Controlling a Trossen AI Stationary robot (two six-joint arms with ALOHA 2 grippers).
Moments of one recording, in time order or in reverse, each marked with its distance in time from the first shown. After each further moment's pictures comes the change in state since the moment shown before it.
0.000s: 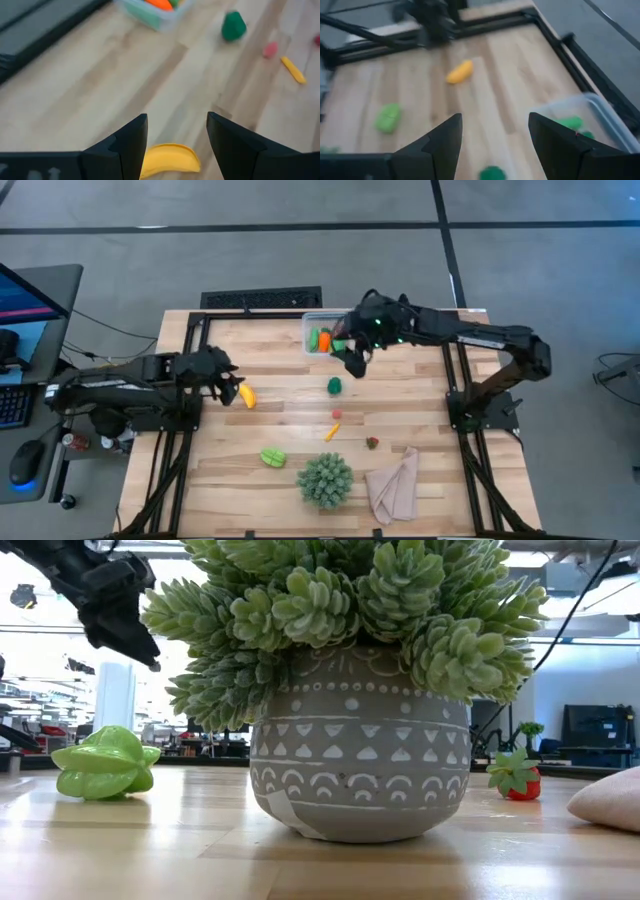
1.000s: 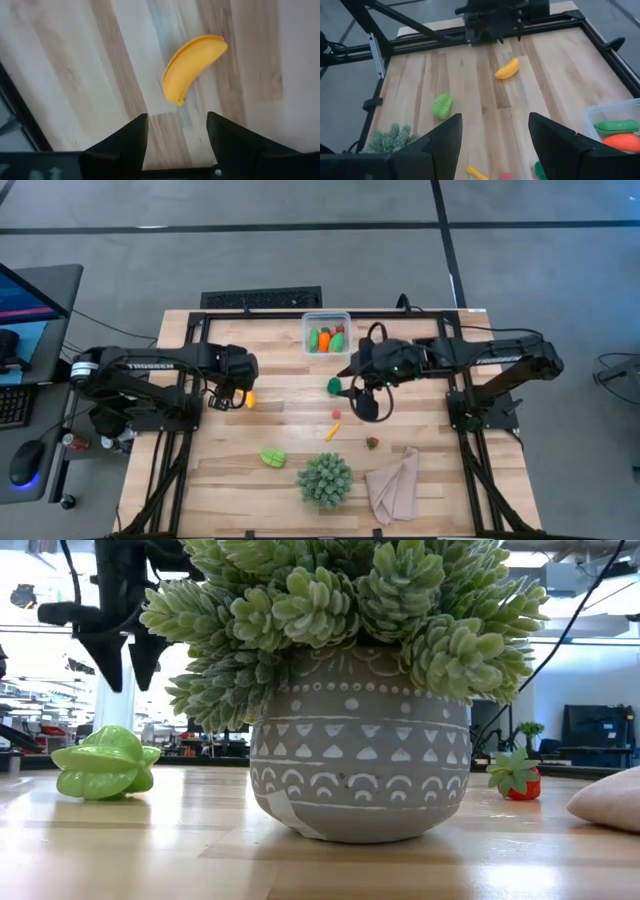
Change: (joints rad) left arm 0.028 0.574 0.309 -0.425 0.056 0.815; right arm 0.327 -0.068 0.000 -0.047 0.174 0.149
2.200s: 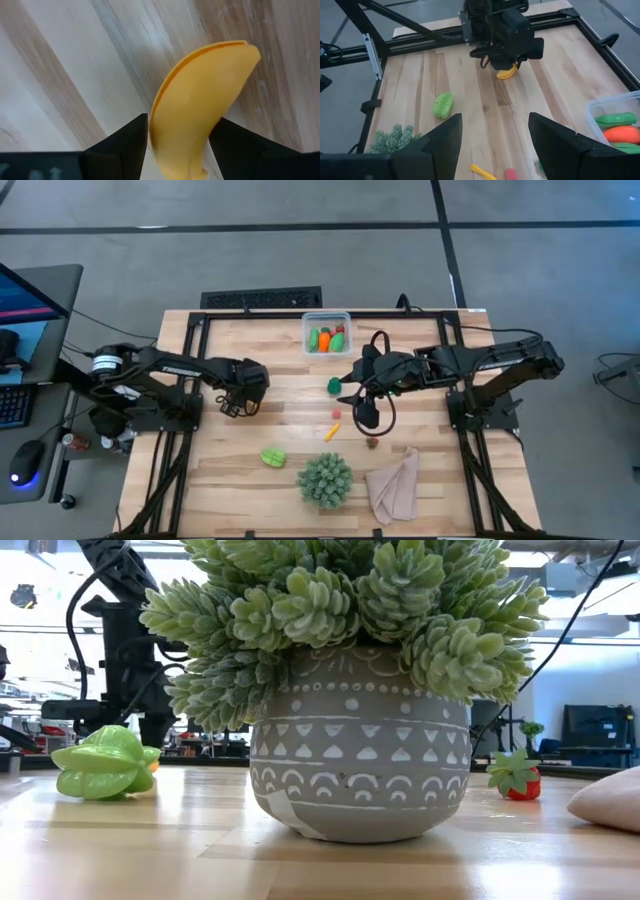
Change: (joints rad) left arm 0.037 0.225 -0.286 0.510 0.020 0.181; right arm 0.077 0.000 0.000 -0.014 0.103 0.064
